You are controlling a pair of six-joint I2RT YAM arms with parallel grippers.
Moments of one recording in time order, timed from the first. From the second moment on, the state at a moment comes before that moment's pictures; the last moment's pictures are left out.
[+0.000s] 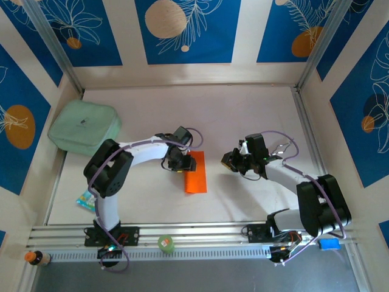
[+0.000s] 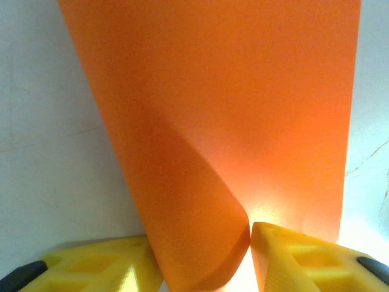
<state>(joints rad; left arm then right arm) -0.69 1.91 1.20 -0.60 0.26 -0.57 0.30 1.34 0.56 -0.10 -0.53 0.93</state>
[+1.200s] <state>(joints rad) -0.69 1.92 1.21 -0.60 0.27 -0.58 0.52 1.60 0.69 -0.01 -0.56 0.92</state>
